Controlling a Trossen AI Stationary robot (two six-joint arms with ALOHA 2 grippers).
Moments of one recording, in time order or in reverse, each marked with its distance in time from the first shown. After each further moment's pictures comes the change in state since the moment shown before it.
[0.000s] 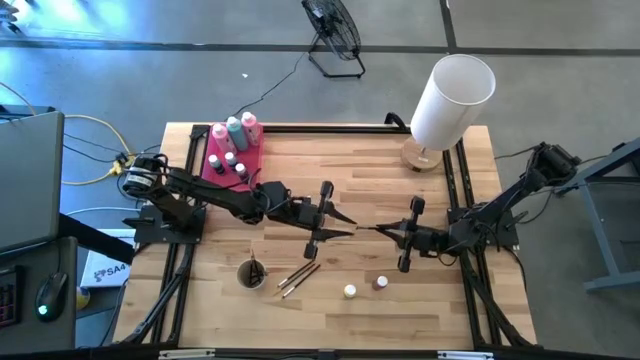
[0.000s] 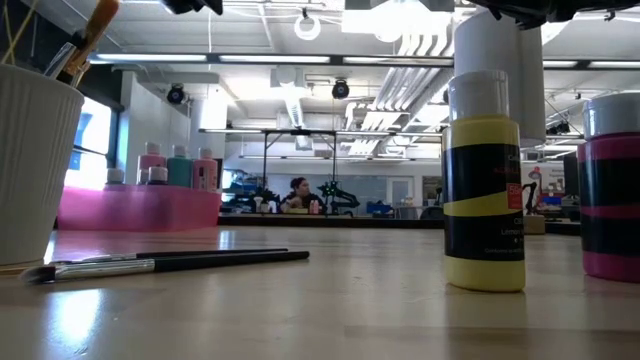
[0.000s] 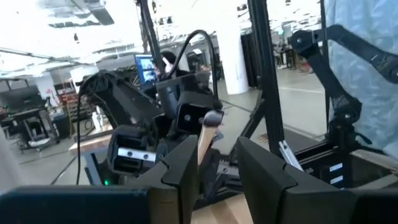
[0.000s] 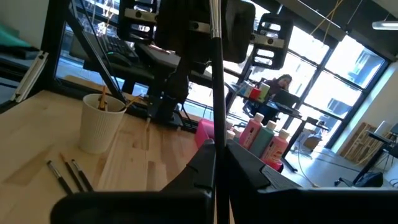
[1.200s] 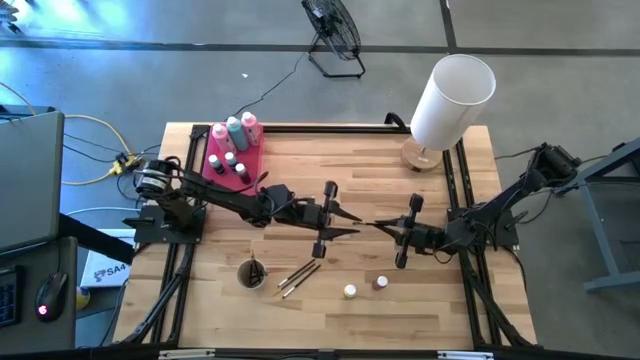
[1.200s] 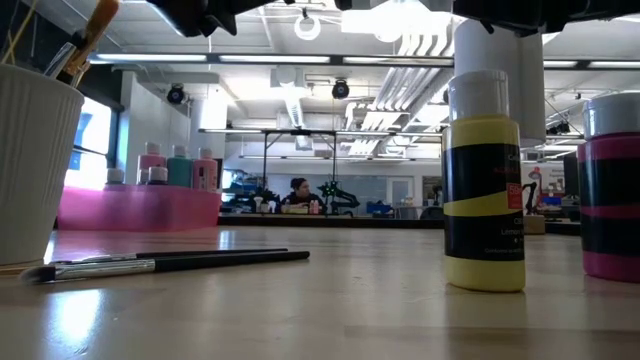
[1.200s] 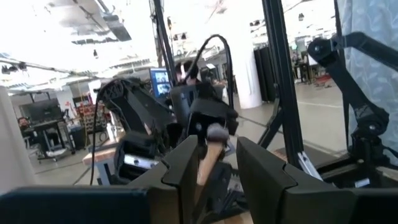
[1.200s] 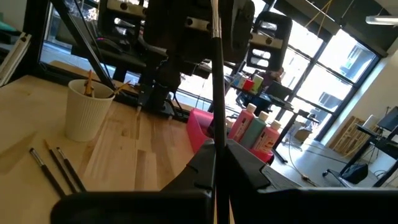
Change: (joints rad) left arm 0.000 0.101 -0.002 0.187 -0.035 -0.001; right arm -0.037 0.000 0.000 -0.043 0.007 0.005
